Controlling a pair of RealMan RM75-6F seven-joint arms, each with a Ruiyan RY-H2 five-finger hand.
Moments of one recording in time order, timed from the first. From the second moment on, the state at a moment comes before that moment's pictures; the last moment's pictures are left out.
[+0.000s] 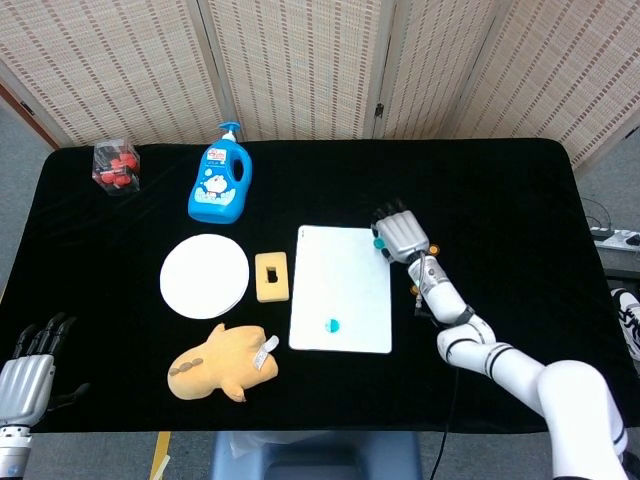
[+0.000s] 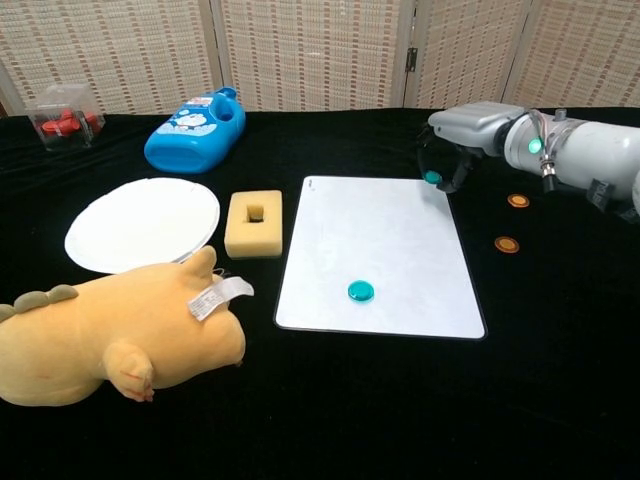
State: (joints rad) left arm -0.06 -1.17 -0.01 -1.62 1.44 1.43 0.11; right arm 0.93 -1.69 0.26 -0.91 -1.18 0.65 -0.23
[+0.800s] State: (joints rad) left arm -0.05 -1.17 0.00 -1.62 1.45 1.44 0.10; right arm 0.84 -1.53 0.04 -1.37 -1.47 0.81 -0.31
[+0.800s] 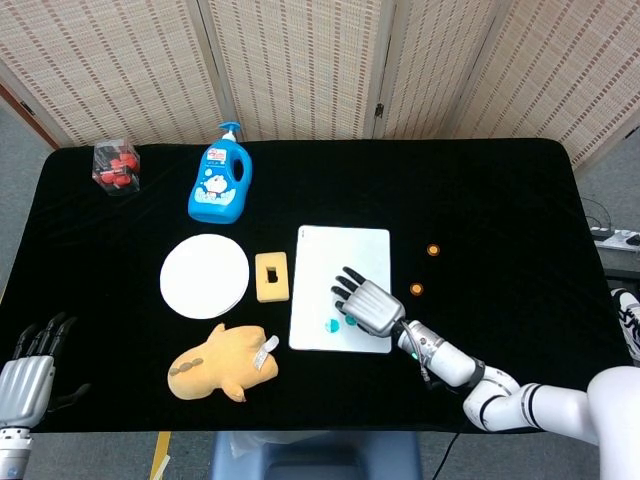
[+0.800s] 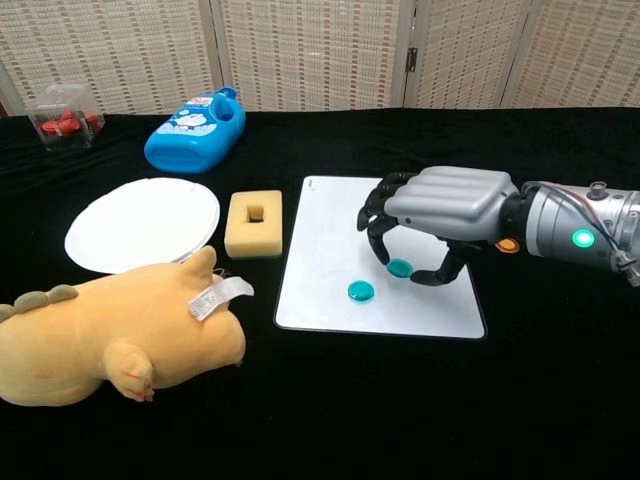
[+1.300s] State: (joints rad) left arm -0.05 -1.18 0.00 -1.60 1.46 1.45 0.08; right arm 0.84 -1.55 0.02 -1.36 -1.47 0.80 -0.36
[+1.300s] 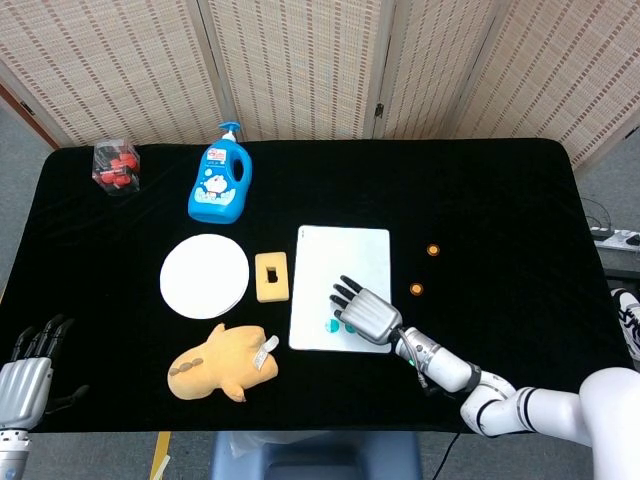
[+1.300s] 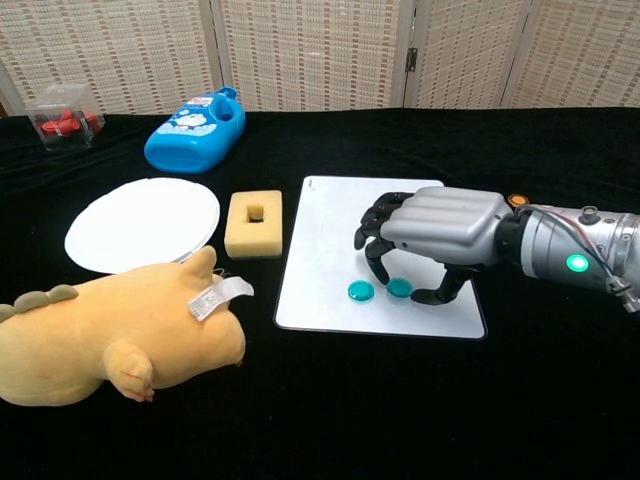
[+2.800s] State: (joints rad) left arm -0.06 -1.18 0.00 -1.60 1.48 1.44 0.08; right arm 0.67 -1.54 0.06 -1.17 -1.25 0.86 -0.24
